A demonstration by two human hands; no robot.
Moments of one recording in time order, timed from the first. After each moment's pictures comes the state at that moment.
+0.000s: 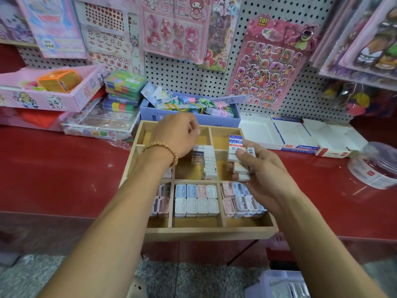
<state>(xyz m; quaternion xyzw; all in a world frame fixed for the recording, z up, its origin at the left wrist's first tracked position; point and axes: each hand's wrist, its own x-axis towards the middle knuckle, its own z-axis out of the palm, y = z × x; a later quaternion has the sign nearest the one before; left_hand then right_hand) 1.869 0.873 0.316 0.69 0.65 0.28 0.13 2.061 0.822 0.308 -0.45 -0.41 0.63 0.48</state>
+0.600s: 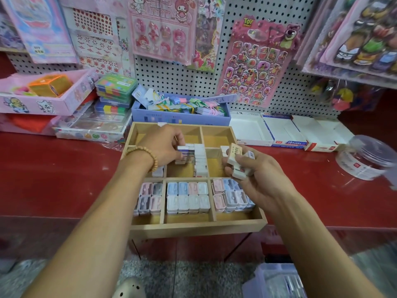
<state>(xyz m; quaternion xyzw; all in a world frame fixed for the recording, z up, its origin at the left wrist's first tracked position) 1.859 0.866 0.303 0.71 0.64 0.20 0.23 2.075 0.813 0.307 -0.44 -0.30 0.68 0.51</state>
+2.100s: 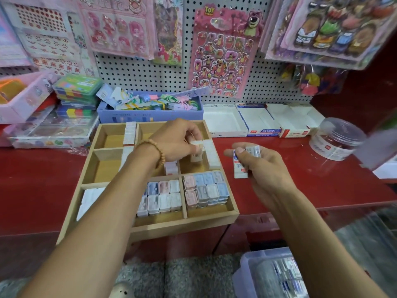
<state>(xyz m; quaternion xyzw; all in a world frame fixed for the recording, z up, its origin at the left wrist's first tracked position) 1.940 0.877 0.316 0.77 0.54 0.21 0.27 2.135 0.802 0.300 -0.55 -0.39 0.51 0.53</state>
